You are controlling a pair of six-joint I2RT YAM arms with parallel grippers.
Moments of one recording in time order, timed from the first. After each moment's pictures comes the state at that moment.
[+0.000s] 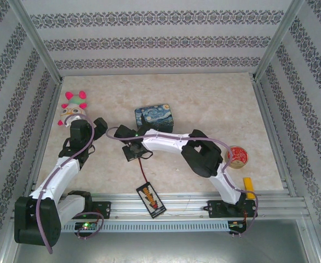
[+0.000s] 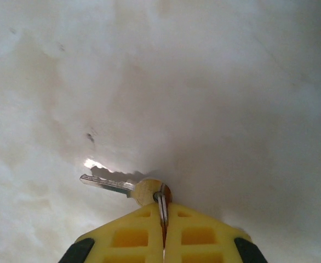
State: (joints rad) left arm -0.03 1.02 0.52 -0.08 -0.10 -0.66; right arm 1.03 2.20 1.68 -0.73 0.04 0.56
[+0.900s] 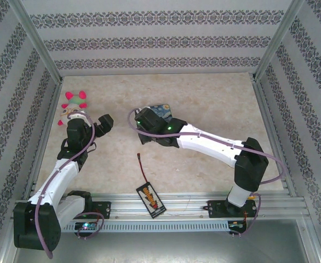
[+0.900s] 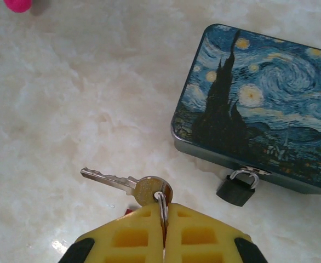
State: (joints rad) left arm -0.03 0.98 0.52 0.04 0.17 -0.61; right arm 0.96 1.70 1.42 -0.59 0.23 0.41
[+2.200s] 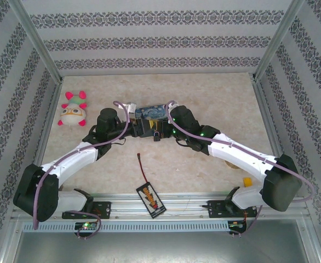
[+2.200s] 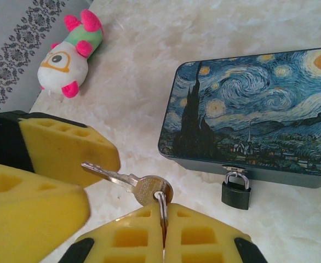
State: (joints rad) left arm -0.43 1.29 0.72 0.26 0.58 -0.65; right arm 0.78 1.38 1.03 -0.24 -0.01 0.58
